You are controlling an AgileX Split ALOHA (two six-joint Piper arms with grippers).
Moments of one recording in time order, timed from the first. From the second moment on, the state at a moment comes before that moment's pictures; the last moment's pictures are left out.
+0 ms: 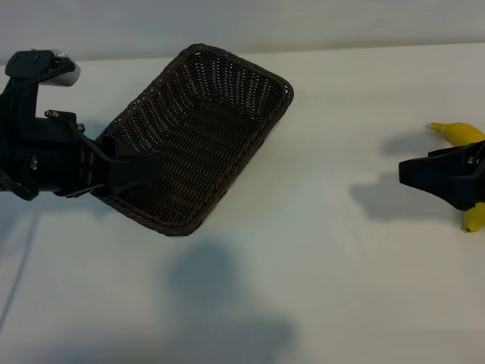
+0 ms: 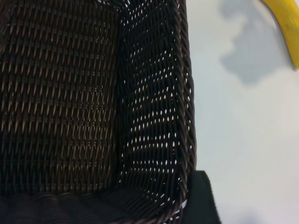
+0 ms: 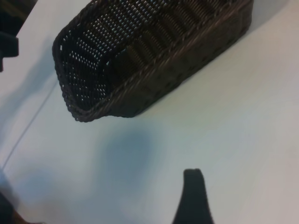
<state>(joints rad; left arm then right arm) -0.15 1.24 -0.76 -0.89 0.66 0.74 -0.06 1.09 -0.60 1.13 0.86 -1.04</state>
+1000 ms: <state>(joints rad) -0.15 1.24 -0.76 -0.89 0.60 0.74 -0.06 1.09 -0.60 1.13 0.85 -1.04</state>
